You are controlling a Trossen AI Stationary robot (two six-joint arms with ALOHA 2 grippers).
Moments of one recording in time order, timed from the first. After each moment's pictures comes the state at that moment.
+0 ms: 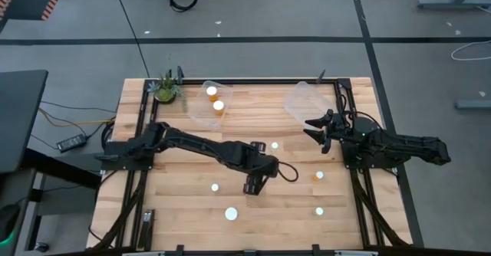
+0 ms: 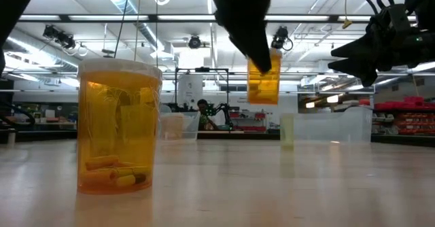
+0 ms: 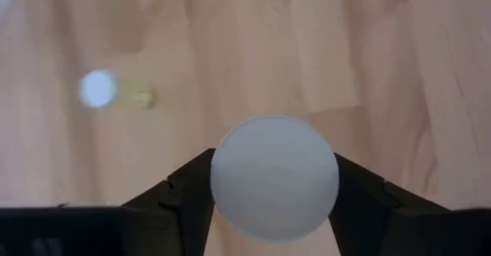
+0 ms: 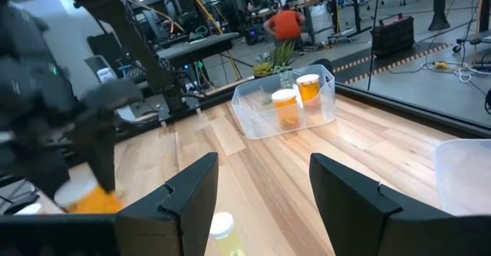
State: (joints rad) left arm -0.21 2.15 1.94 -0.94 -0.19 0.00; right arm -0.19 0.07 0.01 0.02 0.10 0.29
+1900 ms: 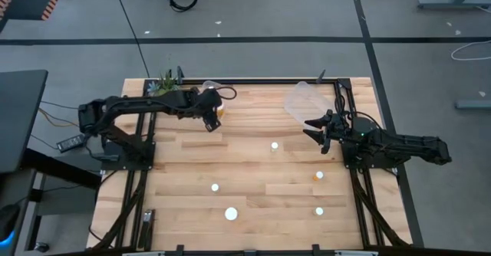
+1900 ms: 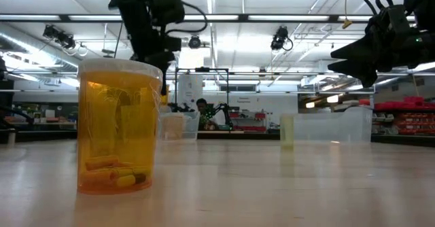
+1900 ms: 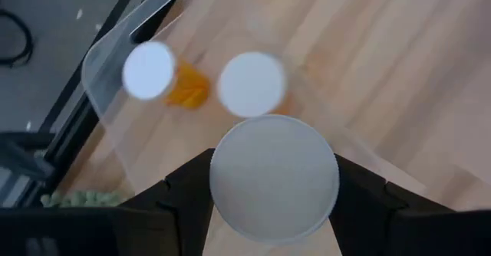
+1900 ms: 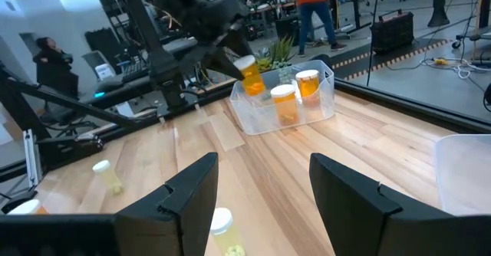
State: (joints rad) left arm 0.34 1.49 1.06 -0.69 -0.37 -0.15; right arm -0.19 0.09 0.01 0.02 0.10 0.29
